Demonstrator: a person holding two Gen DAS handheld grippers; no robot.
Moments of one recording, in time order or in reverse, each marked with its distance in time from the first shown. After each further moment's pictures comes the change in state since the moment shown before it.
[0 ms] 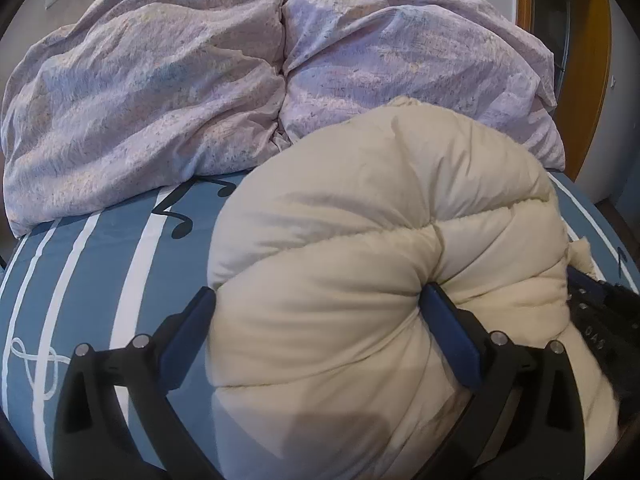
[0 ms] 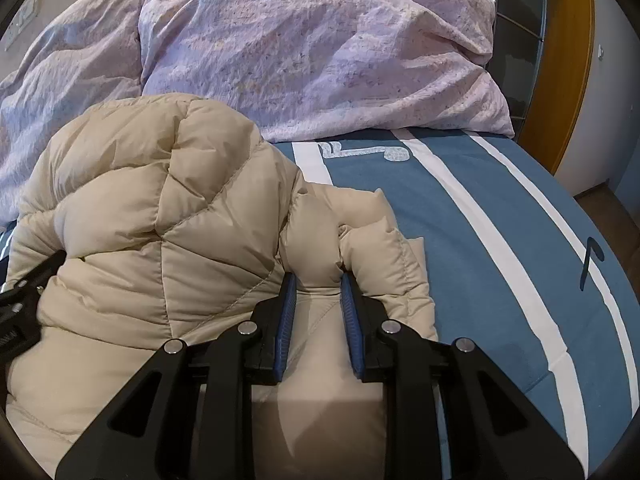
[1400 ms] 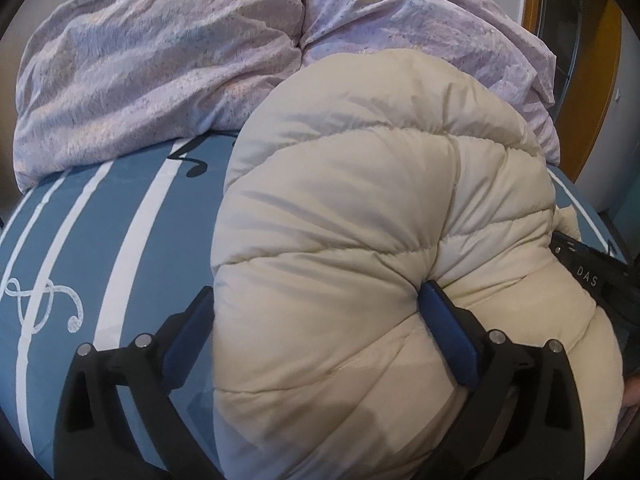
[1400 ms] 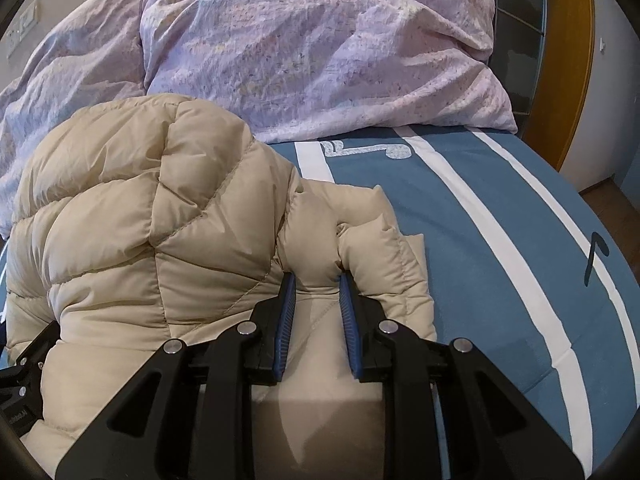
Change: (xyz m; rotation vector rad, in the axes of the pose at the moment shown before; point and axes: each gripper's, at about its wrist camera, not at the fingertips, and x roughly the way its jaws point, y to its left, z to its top) left arm -0.023 0.007 -0.046 -0.066 0.039 -0.010; right arm -0.002 -0.005 0.000 0.014 0.001 0.033
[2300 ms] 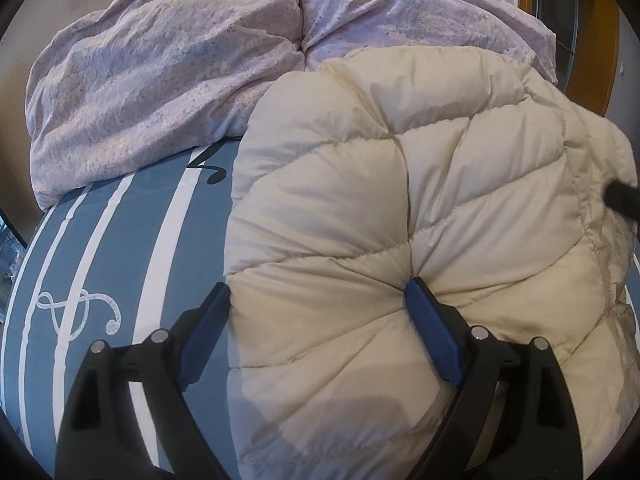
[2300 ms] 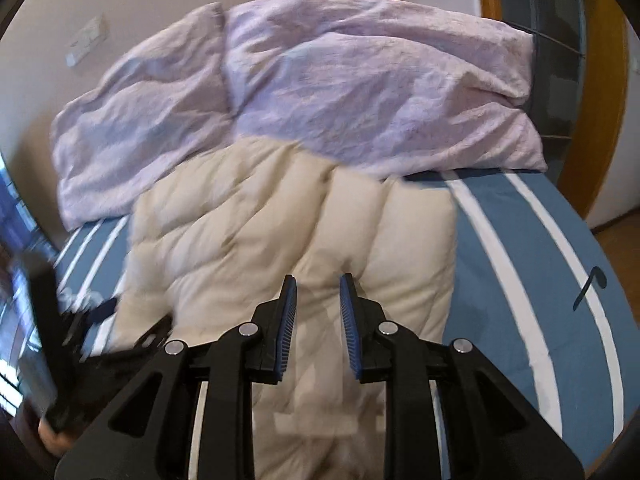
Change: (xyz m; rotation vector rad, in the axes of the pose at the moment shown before) left arm -0.015 -0.005 0.001 0.060 0.039 0.071; right arm -0.078 0.014 0.023 -0.045 -0.038 0.171
